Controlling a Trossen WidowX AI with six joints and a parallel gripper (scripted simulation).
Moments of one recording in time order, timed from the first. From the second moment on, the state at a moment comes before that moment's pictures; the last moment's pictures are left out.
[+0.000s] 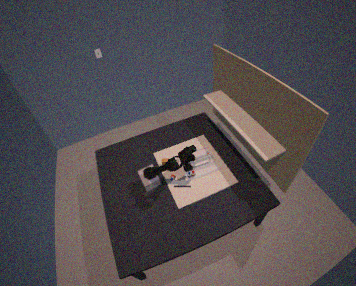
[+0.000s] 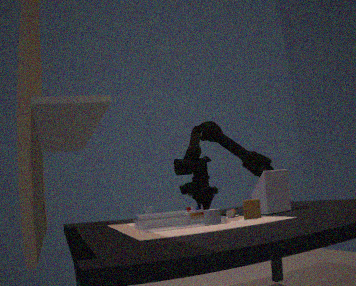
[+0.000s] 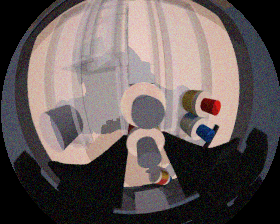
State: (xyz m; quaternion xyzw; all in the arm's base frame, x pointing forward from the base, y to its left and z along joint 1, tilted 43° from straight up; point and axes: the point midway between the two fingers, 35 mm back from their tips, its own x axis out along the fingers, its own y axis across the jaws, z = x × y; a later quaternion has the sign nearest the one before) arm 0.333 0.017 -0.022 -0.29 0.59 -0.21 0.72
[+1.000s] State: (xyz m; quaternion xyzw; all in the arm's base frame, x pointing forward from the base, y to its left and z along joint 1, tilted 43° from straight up) arm 0.309 0.027 -0.011 -0.29 0.59 -0.21 0.72
